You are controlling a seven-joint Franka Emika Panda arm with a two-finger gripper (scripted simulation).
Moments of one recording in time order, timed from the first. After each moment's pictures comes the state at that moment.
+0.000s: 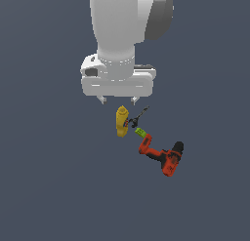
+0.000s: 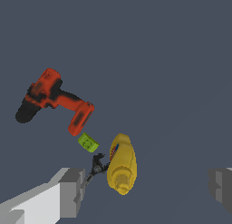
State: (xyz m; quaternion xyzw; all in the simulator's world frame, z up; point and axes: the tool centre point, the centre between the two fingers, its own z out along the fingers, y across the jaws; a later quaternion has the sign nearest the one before) arm 0.003 -0.021 0.306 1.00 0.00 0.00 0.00
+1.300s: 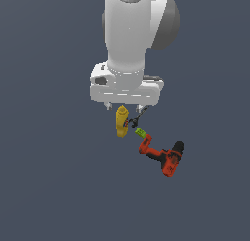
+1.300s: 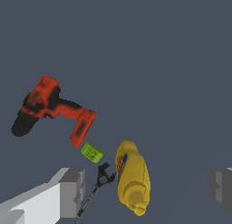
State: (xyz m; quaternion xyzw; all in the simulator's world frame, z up) arm 0.017 -0.002 0.287 1.00 -0.03 0.01 0.02
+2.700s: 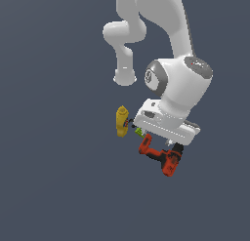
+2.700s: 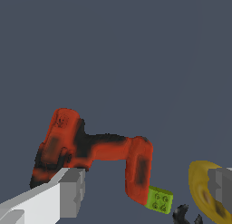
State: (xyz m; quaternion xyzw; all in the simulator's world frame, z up) arm 0.067 0.118 0.175 0.98 -0.19 0.06 0.07
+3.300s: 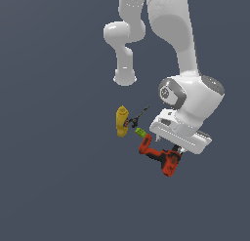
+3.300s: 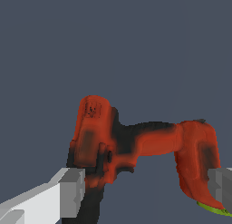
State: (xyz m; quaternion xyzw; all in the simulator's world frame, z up) arm 0.070 0.182 0.119 0.96 -0.25 0.09 0.07
